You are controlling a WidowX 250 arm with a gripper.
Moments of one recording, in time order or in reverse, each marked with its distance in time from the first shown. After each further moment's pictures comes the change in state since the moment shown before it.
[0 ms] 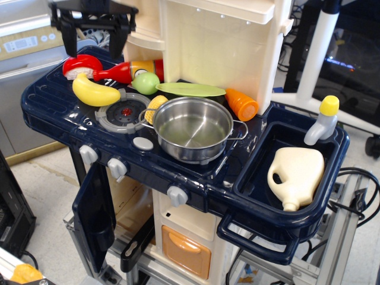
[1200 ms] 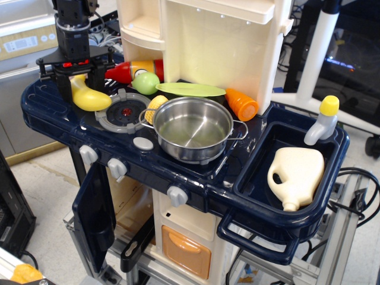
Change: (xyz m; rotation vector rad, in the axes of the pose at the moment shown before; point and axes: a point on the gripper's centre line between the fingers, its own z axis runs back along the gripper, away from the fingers) arm -0.003 0.017 -0.065 -0.045 0.143 0.214
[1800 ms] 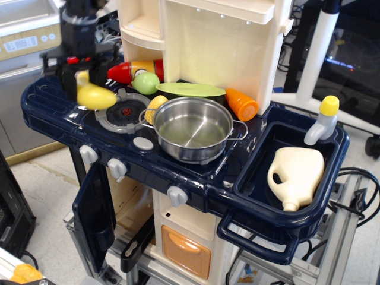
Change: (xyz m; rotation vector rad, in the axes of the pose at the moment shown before) arm -0.027 -0.001 0.031 0.081 -0.013 0.057
